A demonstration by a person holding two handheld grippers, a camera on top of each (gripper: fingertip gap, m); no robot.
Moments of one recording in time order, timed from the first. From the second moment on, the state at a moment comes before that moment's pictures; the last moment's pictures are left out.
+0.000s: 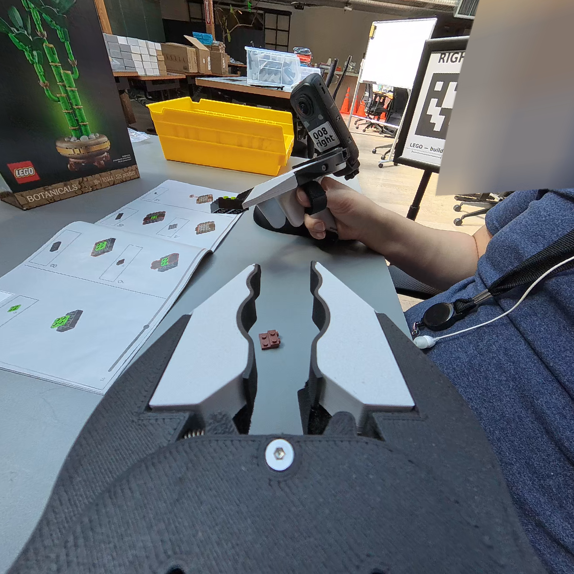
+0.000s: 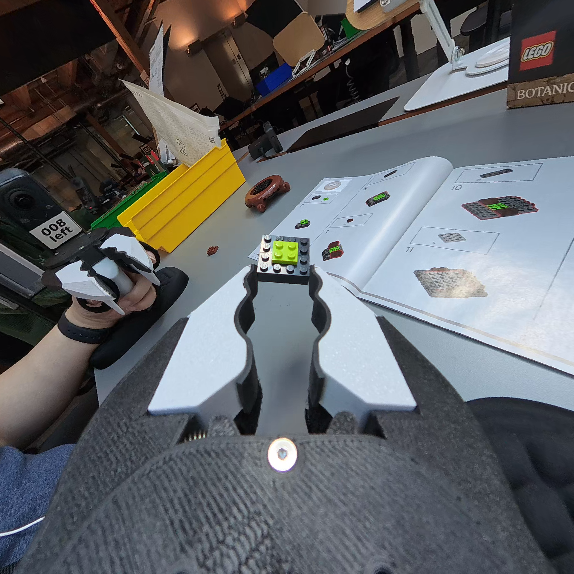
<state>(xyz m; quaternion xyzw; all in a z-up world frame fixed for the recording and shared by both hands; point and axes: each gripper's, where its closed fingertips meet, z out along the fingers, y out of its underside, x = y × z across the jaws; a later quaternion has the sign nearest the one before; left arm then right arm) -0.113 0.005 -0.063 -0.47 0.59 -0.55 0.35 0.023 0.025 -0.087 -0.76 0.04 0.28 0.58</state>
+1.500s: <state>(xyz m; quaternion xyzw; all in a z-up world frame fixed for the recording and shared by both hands) -0.118 -0.008 -0.046 -0.44 0.61 -0.54 0.37 0.014 0.026 -0.082 -0.76 0.03 0.34 0.55</state>
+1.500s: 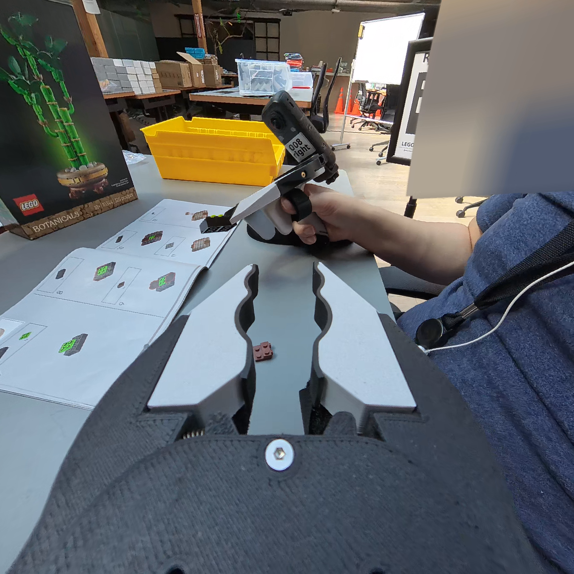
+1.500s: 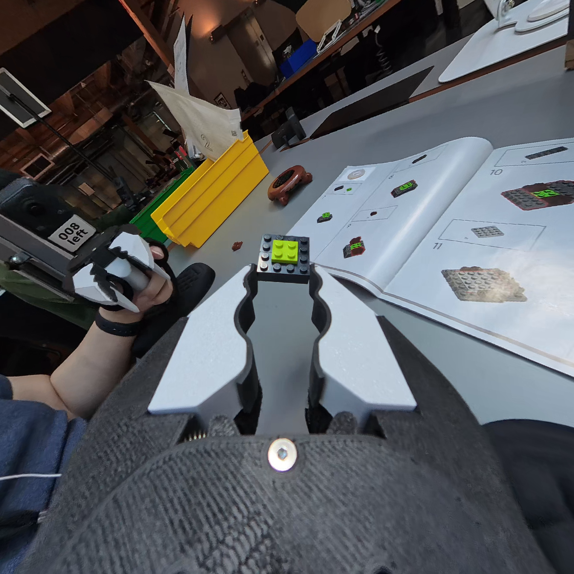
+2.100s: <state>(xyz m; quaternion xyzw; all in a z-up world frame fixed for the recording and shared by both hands) -0.101 0.010 -0.002 -0.34 0.67 -0.62 0.22 -0.100 0.020 -0.017 -0.77 -0.24 0.26 0.54</state>
